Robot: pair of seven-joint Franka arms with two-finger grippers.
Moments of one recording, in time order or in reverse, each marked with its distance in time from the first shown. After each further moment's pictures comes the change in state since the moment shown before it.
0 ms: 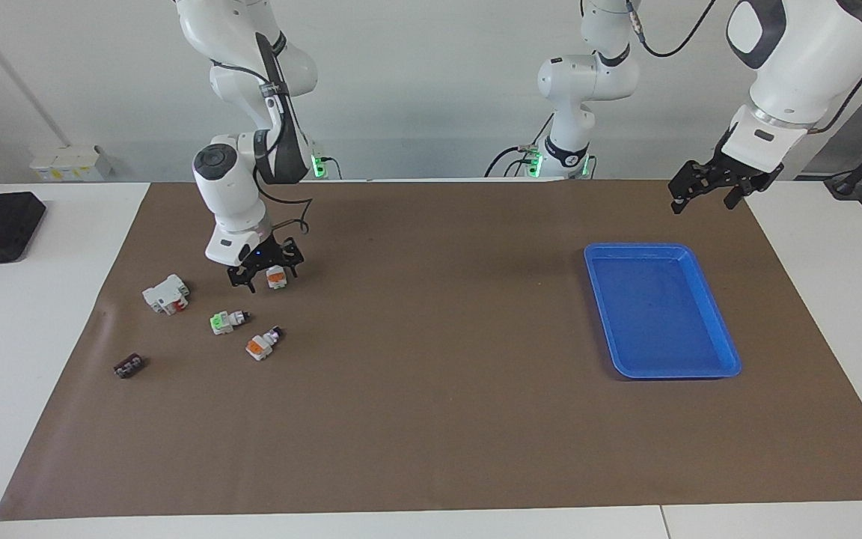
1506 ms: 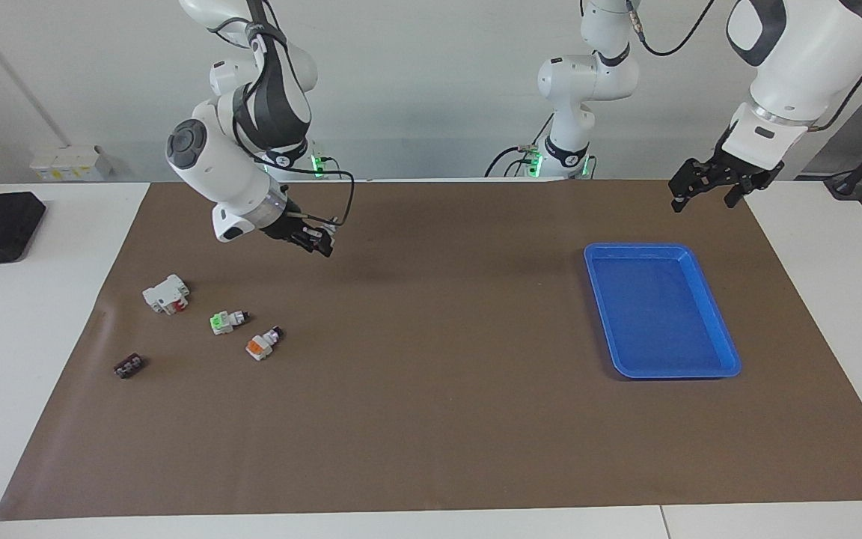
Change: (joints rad) left arm 0.000 -0.006 0.000 -0.002 0.000 0.000 0.000; right arm 0.108 -0.013 0.003 0.436 0.429 -0.608 1.019
